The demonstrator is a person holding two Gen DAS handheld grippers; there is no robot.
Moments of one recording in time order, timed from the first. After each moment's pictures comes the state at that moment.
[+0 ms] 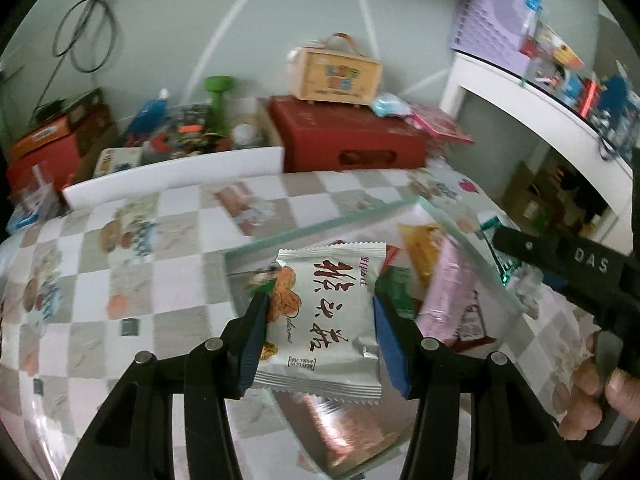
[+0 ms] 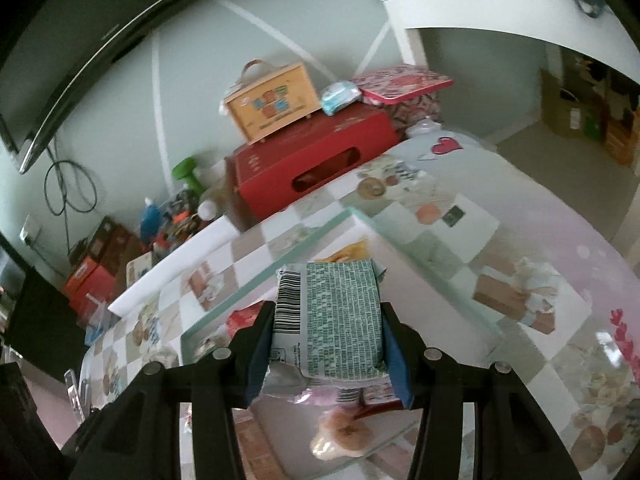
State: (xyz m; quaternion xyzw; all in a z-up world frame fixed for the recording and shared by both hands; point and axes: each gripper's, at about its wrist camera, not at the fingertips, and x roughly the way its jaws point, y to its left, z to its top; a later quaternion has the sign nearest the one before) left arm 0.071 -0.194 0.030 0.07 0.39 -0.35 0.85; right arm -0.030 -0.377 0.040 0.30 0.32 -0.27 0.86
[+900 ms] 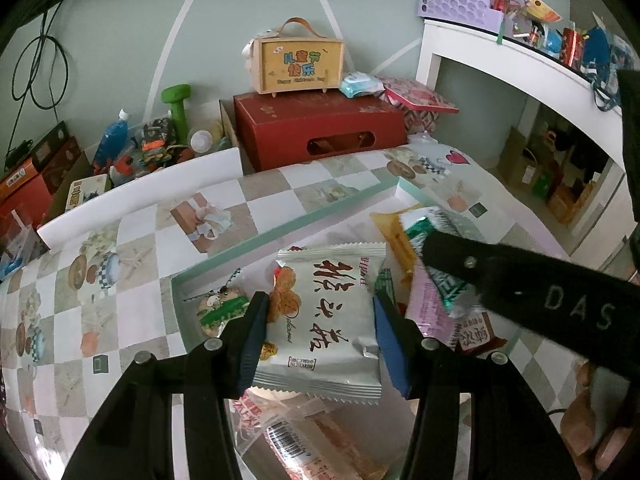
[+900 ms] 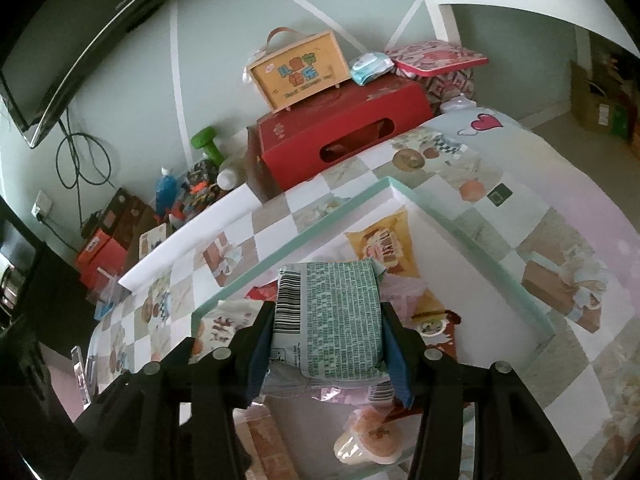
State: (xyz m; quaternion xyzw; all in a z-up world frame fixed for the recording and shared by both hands) left arm 0.067 -0.247 0.012 0.13 0.38 -0.37 0.84; right arm 0.001 -0.364 0.017 0.30 0.35 -0.21 0.86
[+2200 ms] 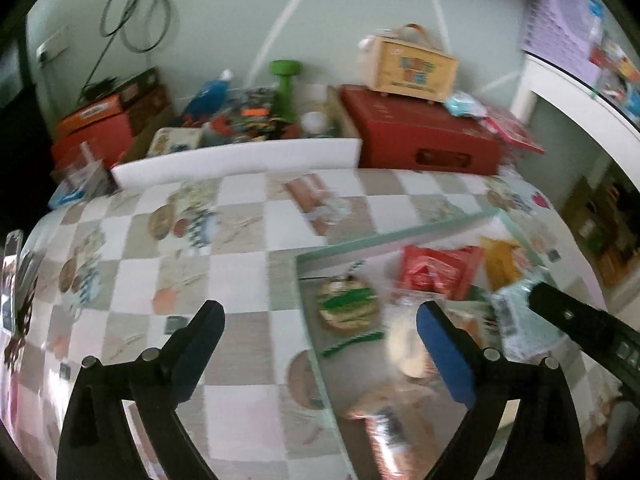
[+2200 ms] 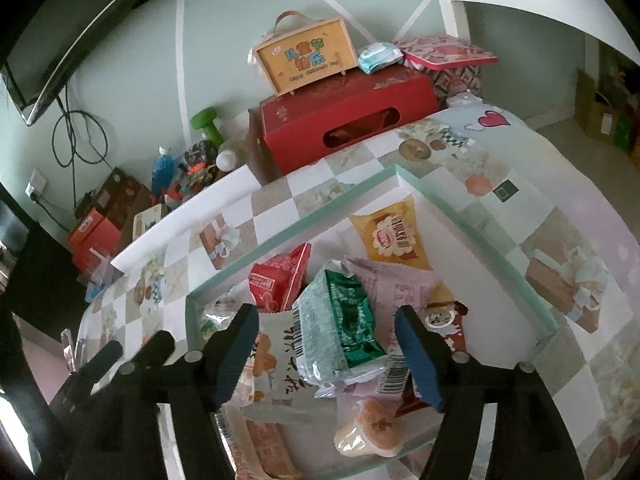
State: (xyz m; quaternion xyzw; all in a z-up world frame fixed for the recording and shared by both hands) left arm 0.115 -0.179 0.014 0.07 0.42 -0.22 0.88; right arm 0.011 -0.355 0.015 0.28 0.38 -0.21 0.86
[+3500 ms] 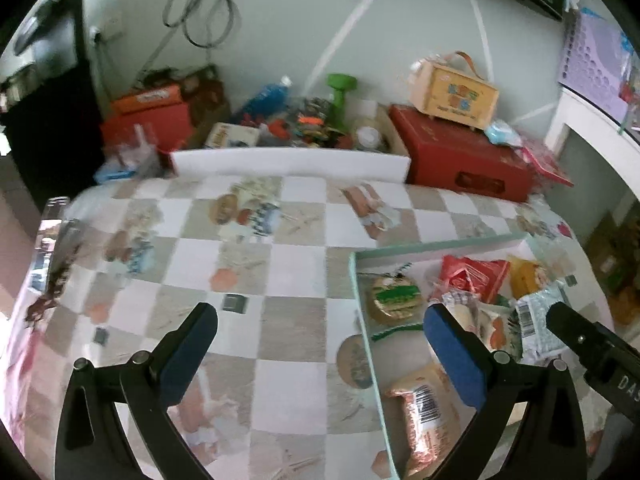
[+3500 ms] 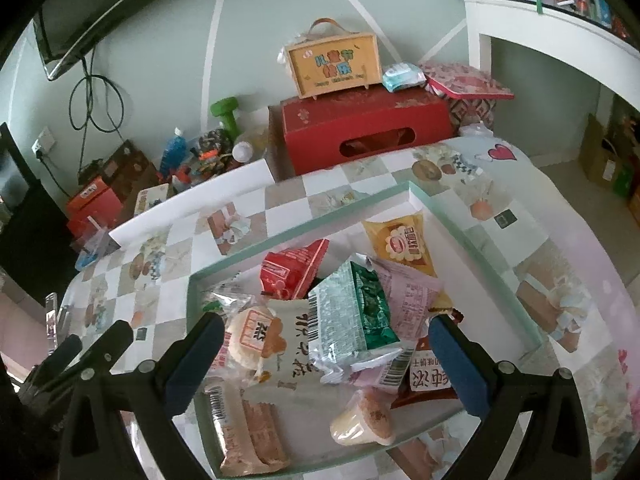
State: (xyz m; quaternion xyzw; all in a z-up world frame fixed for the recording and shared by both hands) left arm 0.093 -0.138 0.030 0.04 0.40 -0.15 0.90; right arm 0.007 -0.328 0.030 0.20 0.38 -0.21 0.88
